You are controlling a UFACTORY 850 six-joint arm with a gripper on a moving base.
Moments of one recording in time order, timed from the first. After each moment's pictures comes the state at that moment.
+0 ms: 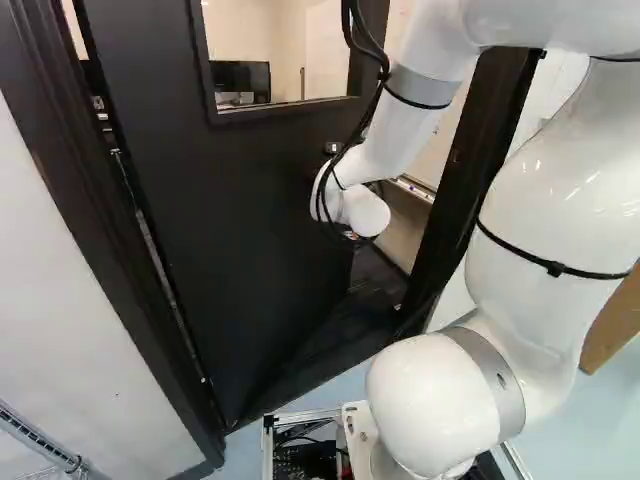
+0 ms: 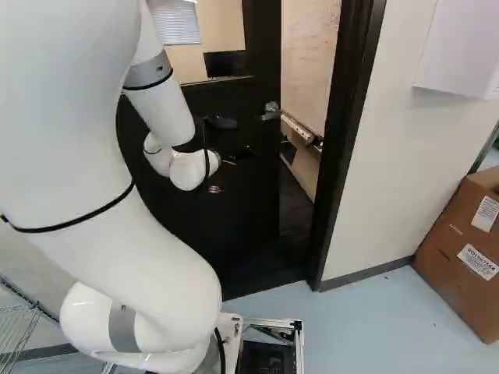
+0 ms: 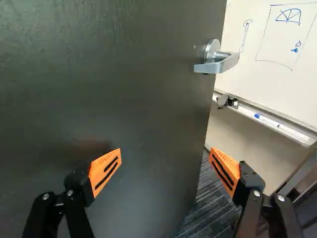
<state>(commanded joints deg) 7.6 -3.4 -26.8 13.5 54.6 0.0</state>
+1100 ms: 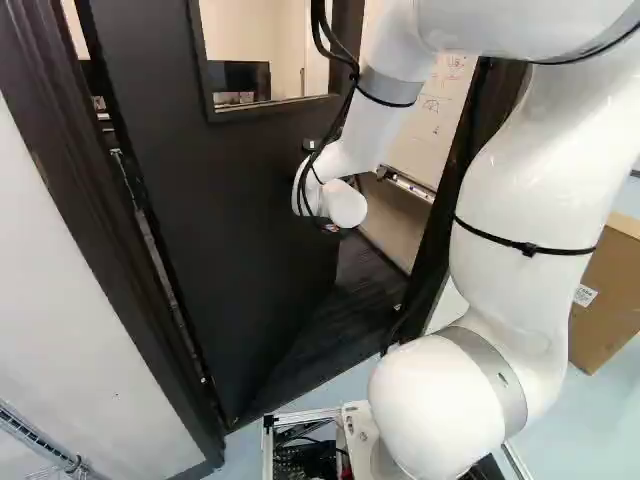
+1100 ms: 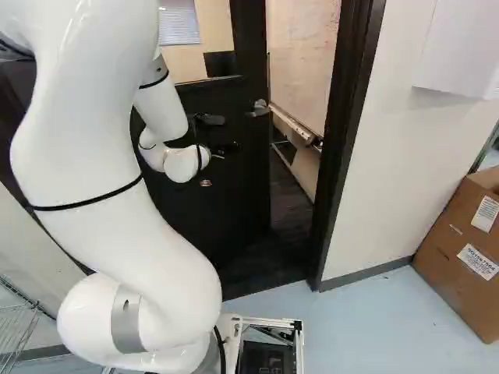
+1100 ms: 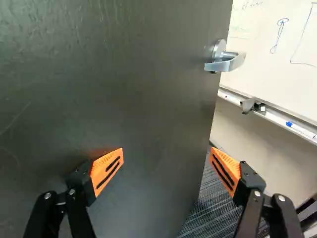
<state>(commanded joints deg) 12.9 -9.3 -33.2 13.5 54.6 0.0</state>
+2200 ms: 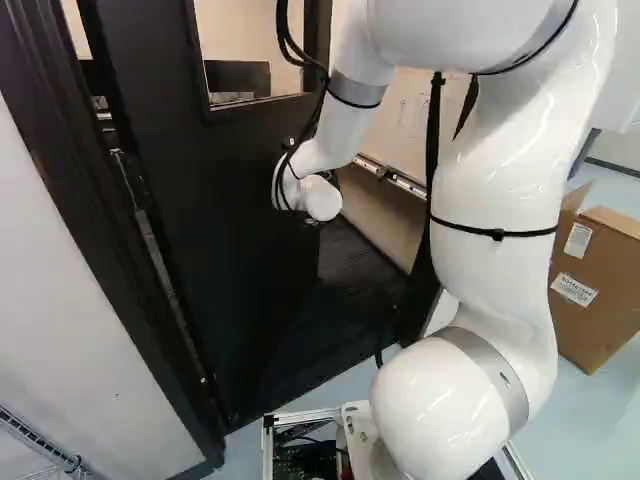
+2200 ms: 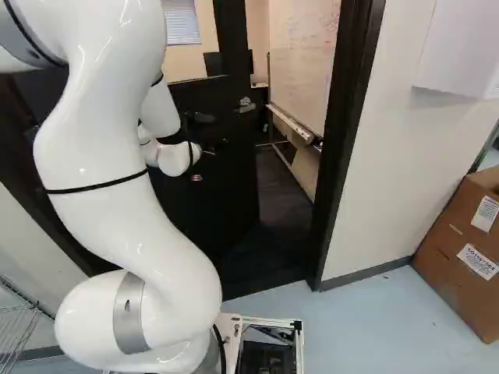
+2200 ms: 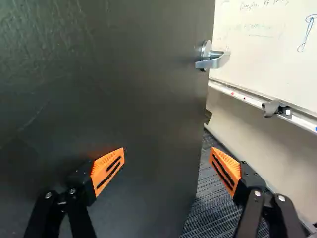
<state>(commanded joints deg) 18.0 -16.2 -41.1 16.8 54.6 0.0</state>
